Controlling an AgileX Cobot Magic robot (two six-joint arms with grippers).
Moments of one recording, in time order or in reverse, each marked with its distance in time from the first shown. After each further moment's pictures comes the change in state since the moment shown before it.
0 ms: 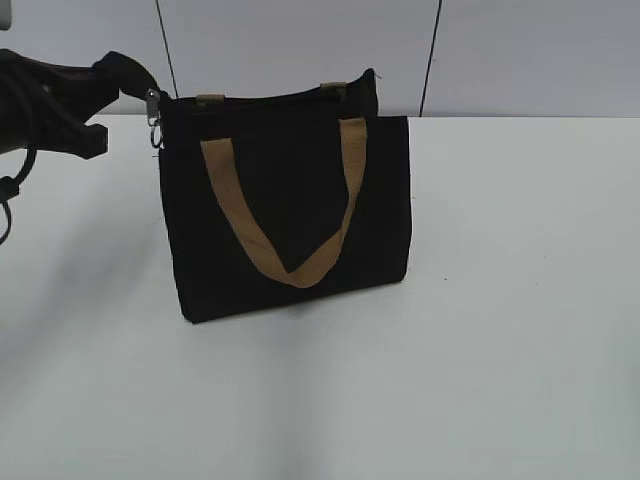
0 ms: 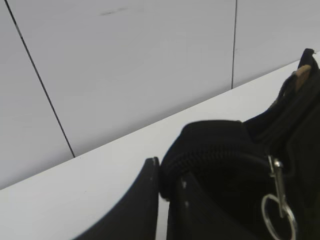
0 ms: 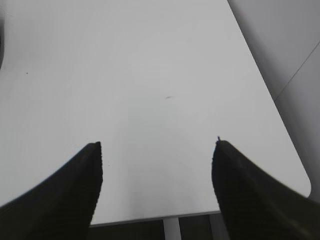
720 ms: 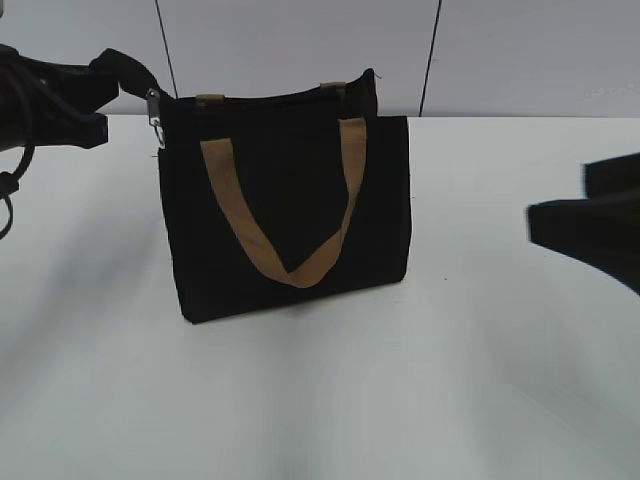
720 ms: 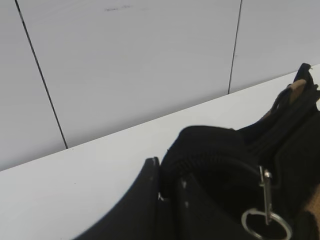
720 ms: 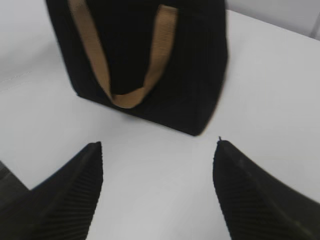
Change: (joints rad) left arm -0.027 -0.031 0.000 -0.035 0.053 -0.071; right arm 0.164 0.806 -0.081 0.978 -0.553 -0.997
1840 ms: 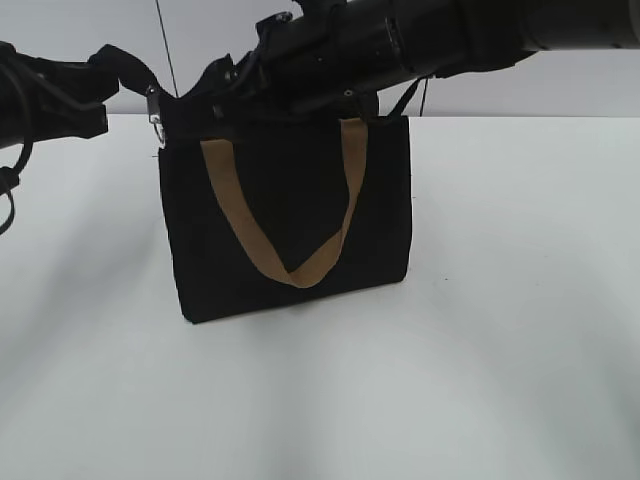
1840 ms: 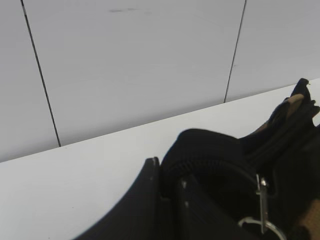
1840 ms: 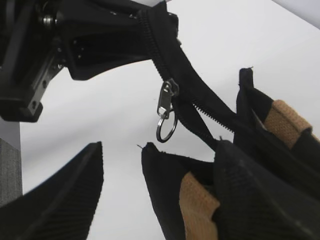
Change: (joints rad) left arm 0.000 0.000 0.000 -0.009 -0.015 -0.064; right arm 0.359 1.091 -0.839 0.464 0.043 -0.418
